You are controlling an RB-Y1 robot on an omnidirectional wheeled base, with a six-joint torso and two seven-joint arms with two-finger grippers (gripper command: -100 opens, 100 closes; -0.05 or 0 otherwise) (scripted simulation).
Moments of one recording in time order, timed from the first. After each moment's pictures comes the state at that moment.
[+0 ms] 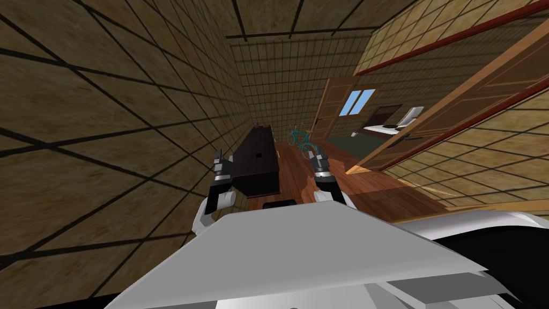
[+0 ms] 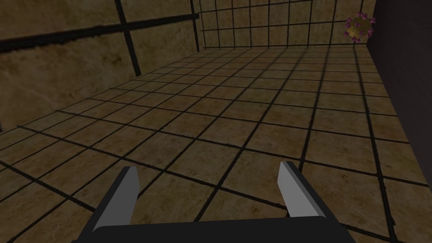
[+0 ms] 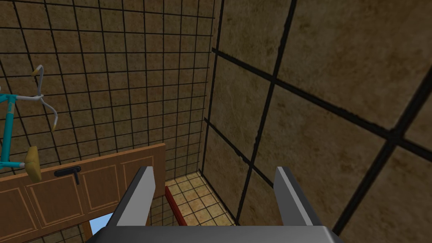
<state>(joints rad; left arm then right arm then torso) 0.34 0.17 0.13 -2.13 0.00 -0.30 0.15 0.54 -0.04 0.05 -2.25 0.11 -0.39 -0.11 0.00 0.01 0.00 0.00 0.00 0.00</state>
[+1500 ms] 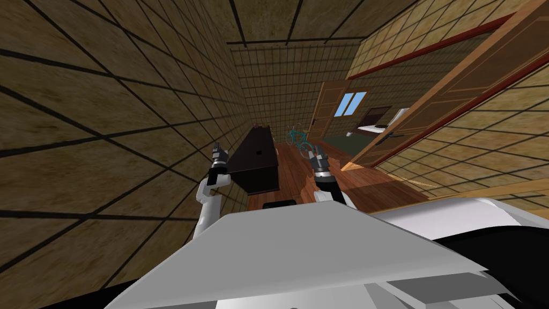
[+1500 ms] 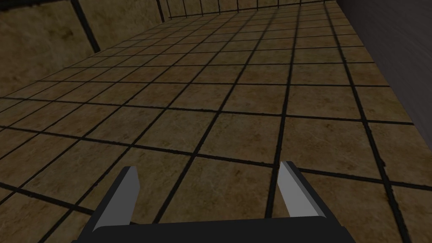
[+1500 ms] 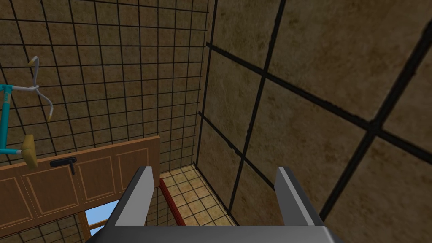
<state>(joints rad) -0.05 0.28 0.31 -1.79 -0.05 -0.08 0.23 0.54 -0.04 0.05 -2.25 0.11 -0.39 -0.11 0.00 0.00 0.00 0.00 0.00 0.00</state>
